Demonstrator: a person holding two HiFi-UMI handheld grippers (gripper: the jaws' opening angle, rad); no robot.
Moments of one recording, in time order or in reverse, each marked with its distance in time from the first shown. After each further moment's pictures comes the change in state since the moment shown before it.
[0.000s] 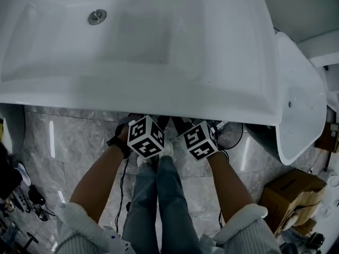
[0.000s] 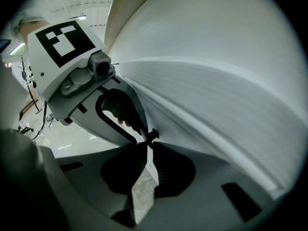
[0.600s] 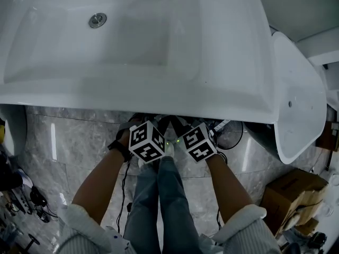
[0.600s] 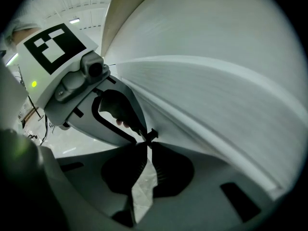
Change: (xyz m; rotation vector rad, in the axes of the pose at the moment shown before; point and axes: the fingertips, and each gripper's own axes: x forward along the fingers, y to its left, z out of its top) left arm -0.005 -0.014 -0.003 0.014 0.023 -0.006; right arm -0.006 0.011 -0.006 0.056 0.032 0.027
